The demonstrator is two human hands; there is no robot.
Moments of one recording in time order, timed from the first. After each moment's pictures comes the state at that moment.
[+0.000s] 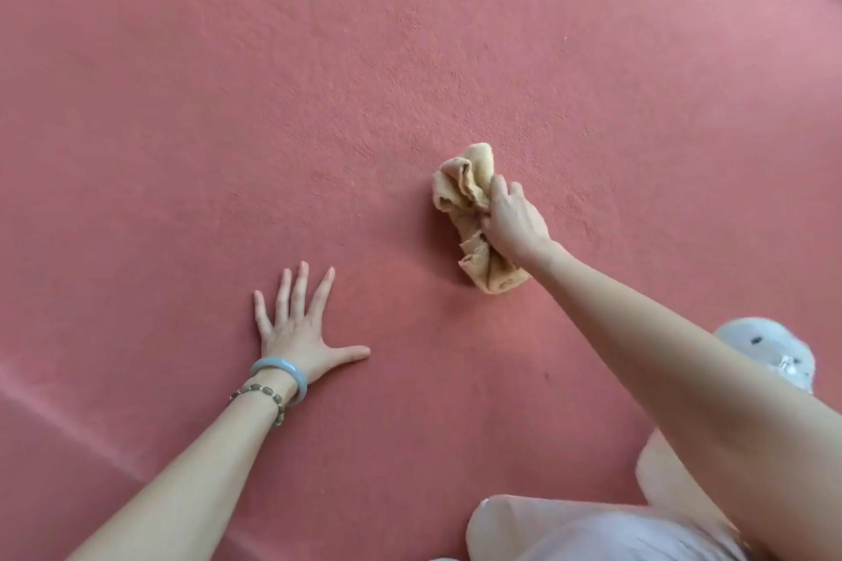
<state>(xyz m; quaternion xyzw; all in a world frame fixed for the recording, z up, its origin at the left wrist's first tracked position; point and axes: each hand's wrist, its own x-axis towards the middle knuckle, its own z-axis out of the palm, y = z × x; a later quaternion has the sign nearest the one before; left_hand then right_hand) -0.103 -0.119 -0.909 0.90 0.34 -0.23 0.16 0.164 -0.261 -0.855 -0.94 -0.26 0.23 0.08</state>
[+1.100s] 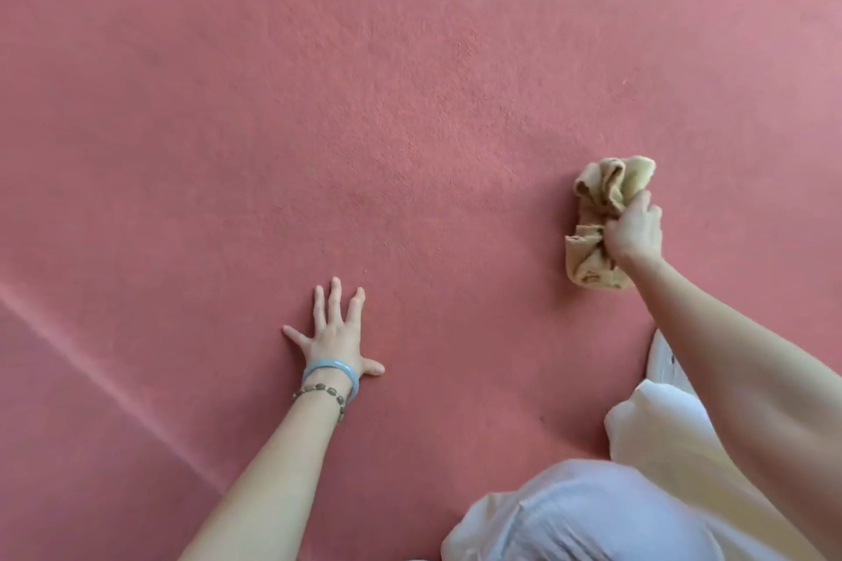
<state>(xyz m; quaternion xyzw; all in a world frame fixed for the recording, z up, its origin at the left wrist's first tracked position) -0.057 -0.125 -0.873 0.80 0.41 -0.38 0.20 0.281 -0.291 -0.836 -0.98 -0.04 0.20 0.08</state>
